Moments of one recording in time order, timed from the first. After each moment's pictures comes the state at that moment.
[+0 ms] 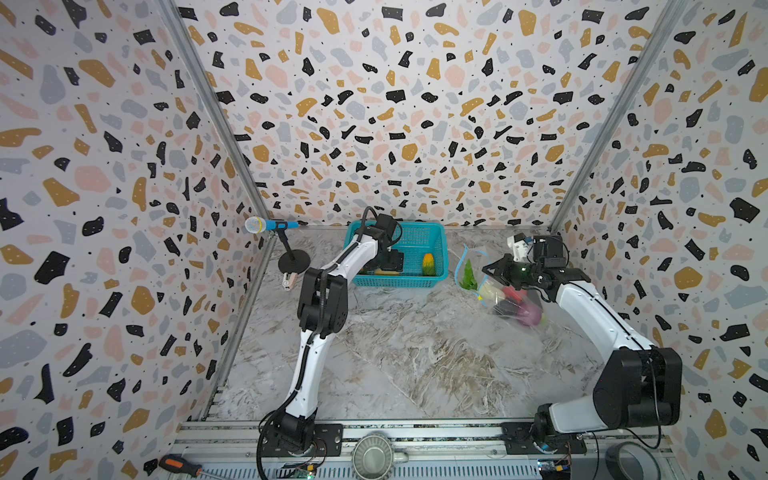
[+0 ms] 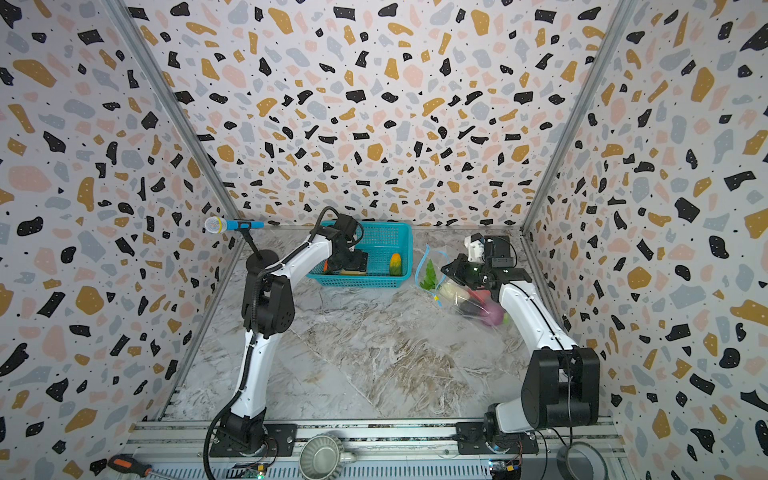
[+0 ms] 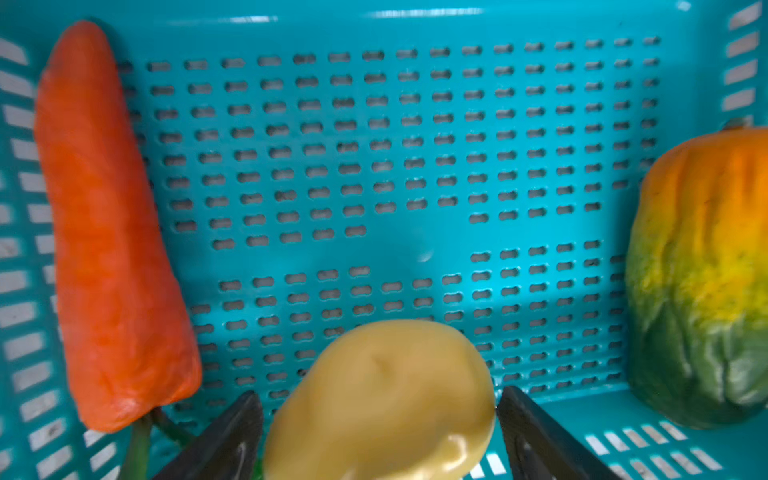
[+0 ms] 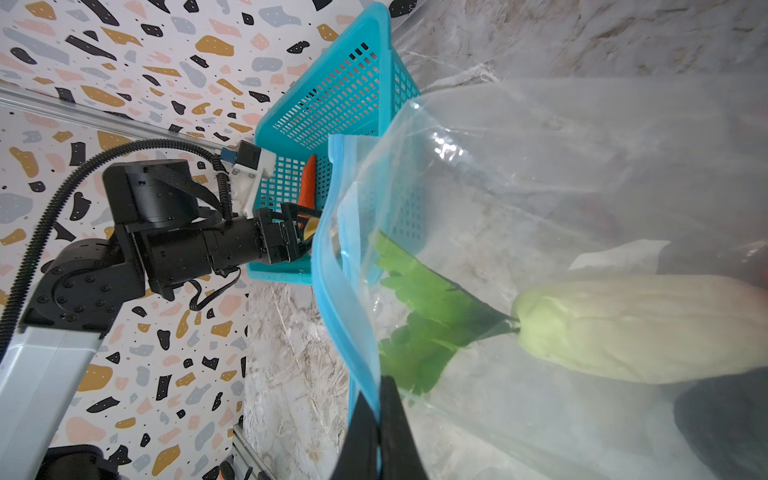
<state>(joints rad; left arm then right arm) -0.40 2.38 2.12 -0.95 0.01 -0.25 0.07 1.43 1.13 -0.43 -0.64 0.57</state>
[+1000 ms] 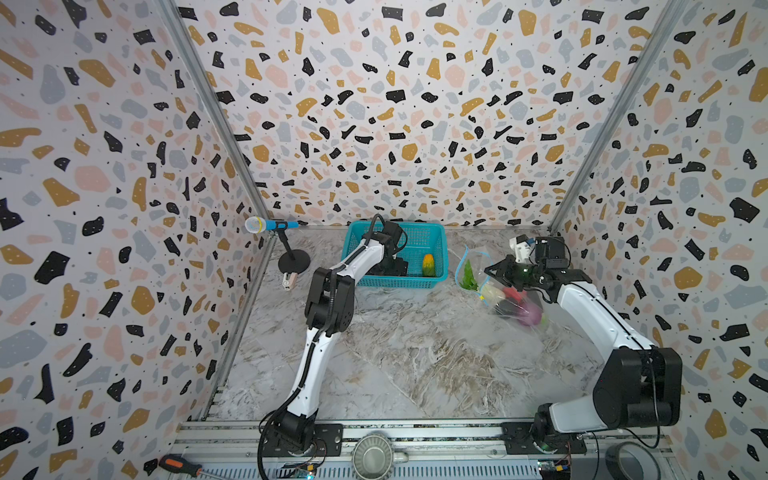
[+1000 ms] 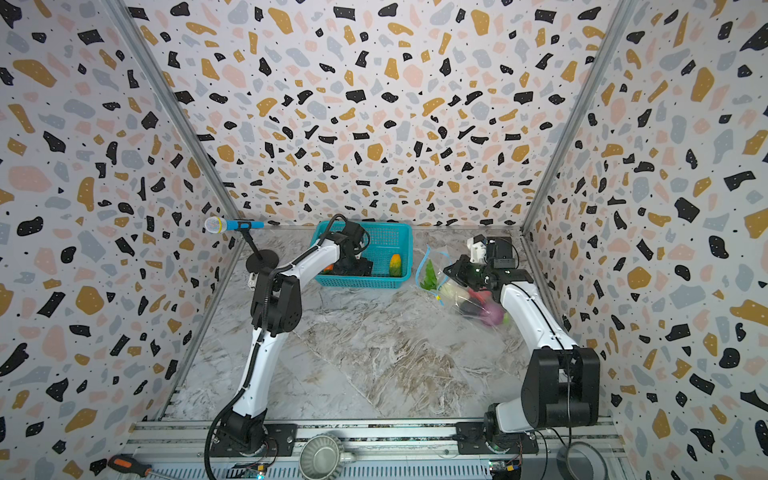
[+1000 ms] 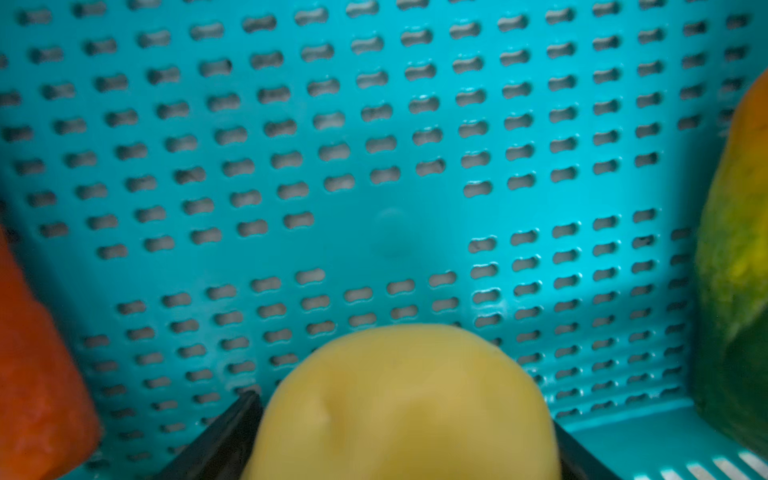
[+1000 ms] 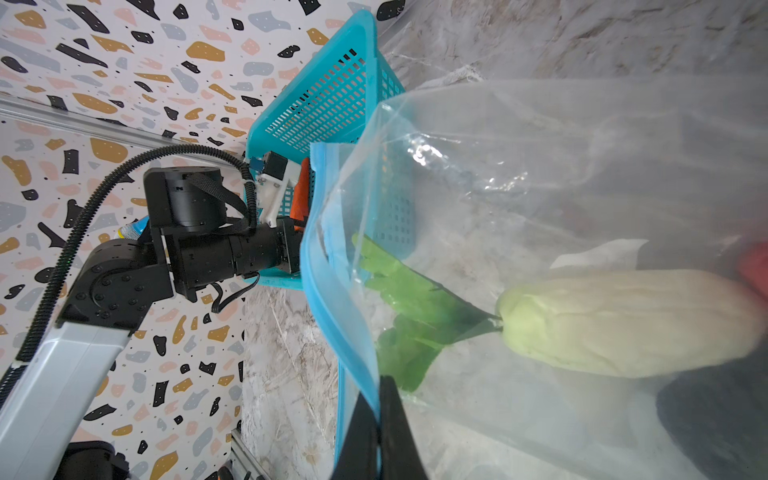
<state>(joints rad) -0.42 2.45 2.14 -0.96 0.03 -0.20 0.06 1.43 1.12 -0.43 -0.64 0.56</state>
